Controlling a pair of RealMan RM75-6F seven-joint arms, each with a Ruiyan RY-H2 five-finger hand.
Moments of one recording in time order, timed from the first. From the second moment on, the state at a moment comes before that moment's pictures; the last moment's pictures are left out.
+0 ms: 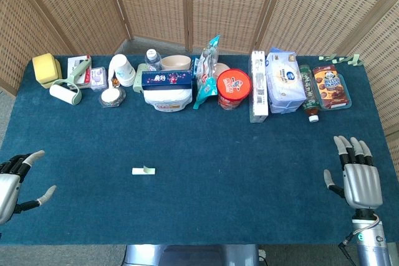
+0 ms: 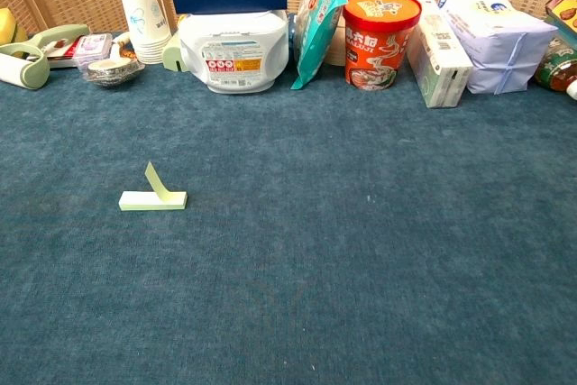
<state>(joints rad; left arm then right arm) -0.04 -0.95 0.01 -1.91 1.57 1.52 0.17 0.13 -1.21 0.12 -1.71 -1.39 1.49 -0.27</state>
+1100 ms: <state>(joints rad) -0.18 -0.91 -0.03 -1.92 1.55 1.32 0.14 0.13 -1.20 0.12 -1.73 -1.39 1.47 -0.26</state>
